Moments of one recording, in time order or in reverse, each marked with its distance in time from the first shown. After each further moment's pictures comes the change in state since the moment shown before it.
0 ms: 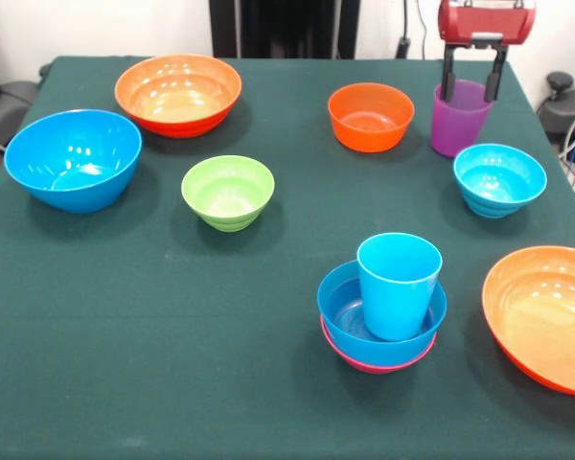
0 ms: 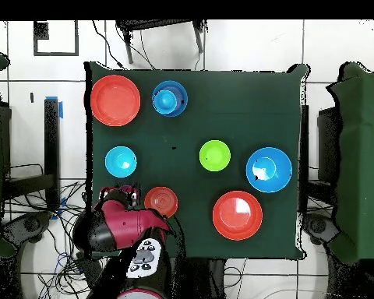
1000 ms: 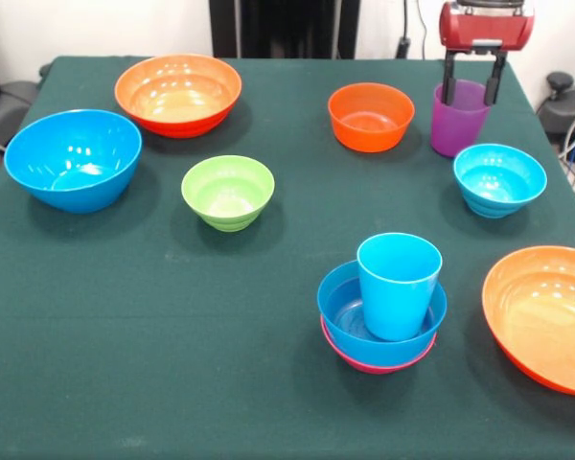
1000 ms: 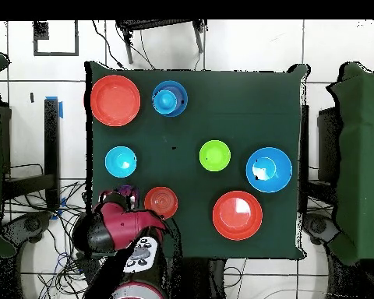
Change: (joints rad) arm 0.018 0.034 0.003 0.000 0.000 -0.003 0.000
